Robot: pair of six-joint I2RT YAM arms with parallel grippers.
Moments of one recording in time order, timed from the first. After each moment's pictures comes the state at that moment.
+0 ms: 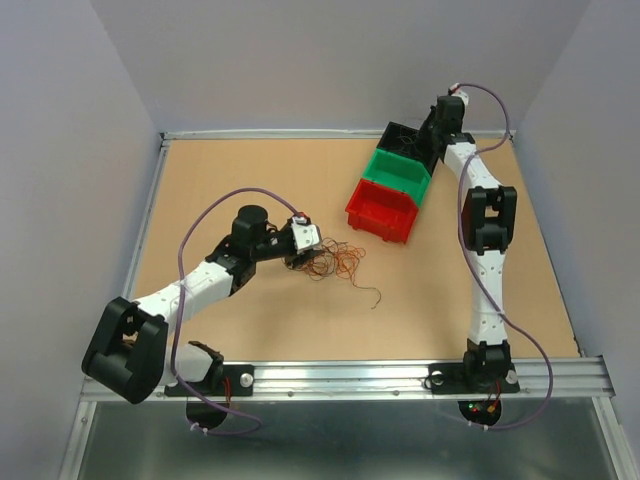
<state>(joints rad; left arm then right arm) -0.51 1.25 0.63 0.26 0.67 0.57 0.06 2.52 2.28 -0.20 0.10 0.48</state>
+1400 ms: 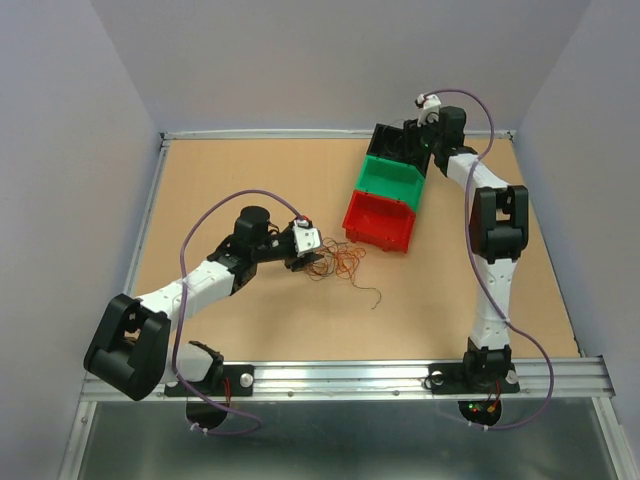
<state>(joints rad) -0.51 1.27 0.63 0.23 0.69 0.61 0.06 2.31 1.88 0.04 -0.37 -0.13</state>
